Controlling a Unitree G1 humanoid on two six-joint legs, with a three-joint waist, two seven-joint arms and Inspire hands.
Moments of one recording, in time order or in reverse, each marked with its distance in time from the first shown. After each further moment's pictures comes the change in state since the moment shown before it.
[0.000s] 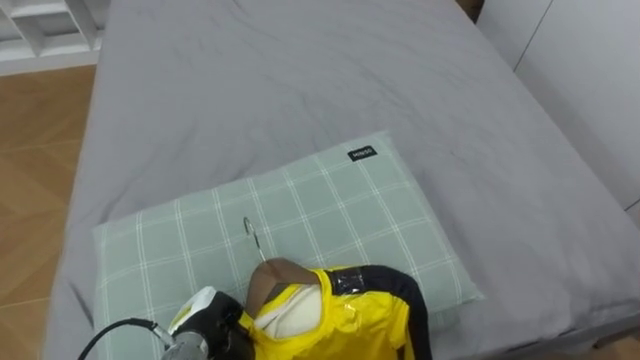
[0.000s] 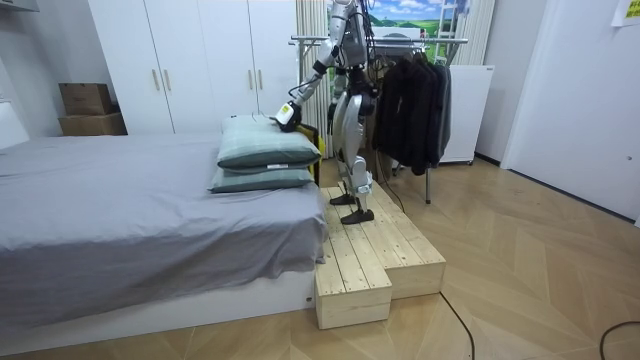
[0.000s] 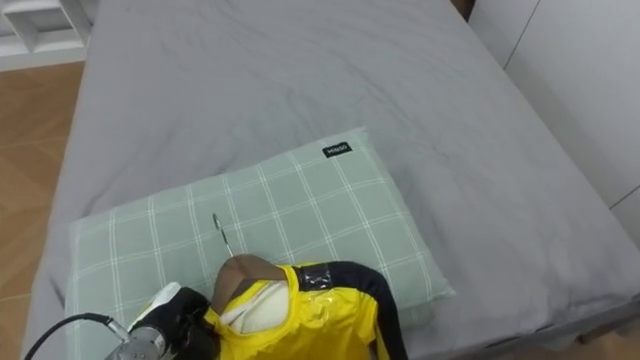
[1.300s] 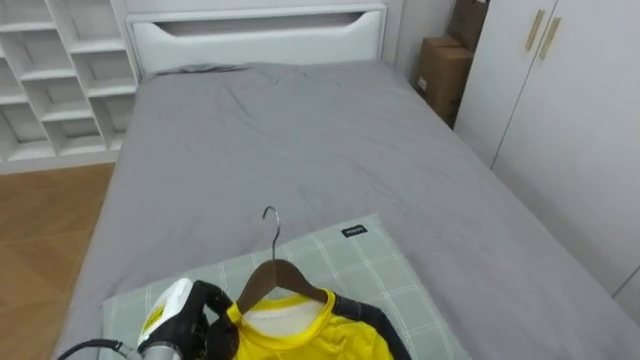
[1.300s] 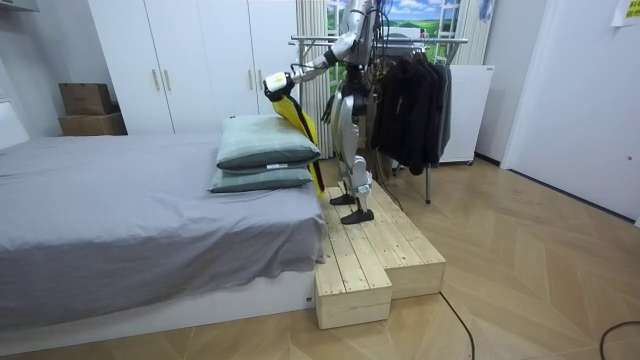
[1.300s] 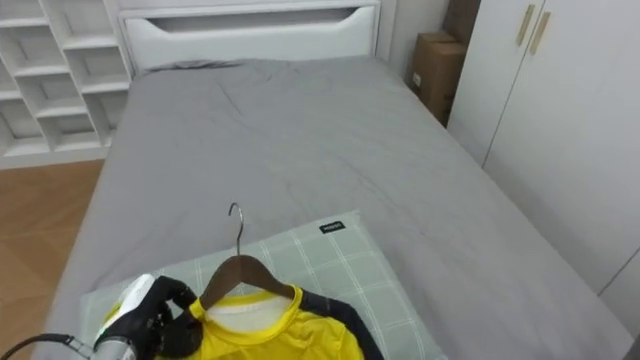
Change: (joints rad) left arm 0.289 0.109 0.086 -0.418 0.060 -0.114 0.091; right arm 0.274 -0.029 -0.344 -0.190 -0.198 -0.107 -0.161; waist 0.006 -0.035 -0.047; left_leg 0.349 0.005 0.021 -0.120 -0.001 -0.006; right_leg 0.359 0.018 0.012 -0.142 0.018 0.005
